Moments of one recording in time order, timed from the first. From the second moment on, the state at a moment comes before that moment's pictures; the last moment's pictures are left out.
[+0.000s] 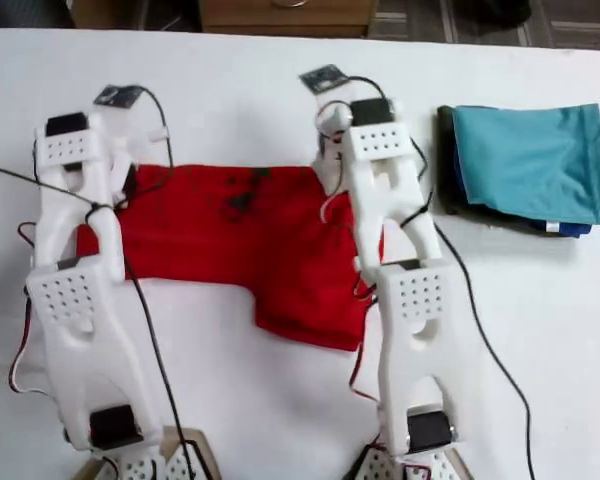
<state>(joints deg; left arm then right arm) -21.2 47.7 -40.2 85.8 -21.1 -15.6 52.8 -59.8 96.1 17.7</state>
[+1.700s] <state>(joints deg) -26.4 47.7 -50.4 101.1 -16.8 -43.1 -9.2 49.0 56.5 35.9</state>
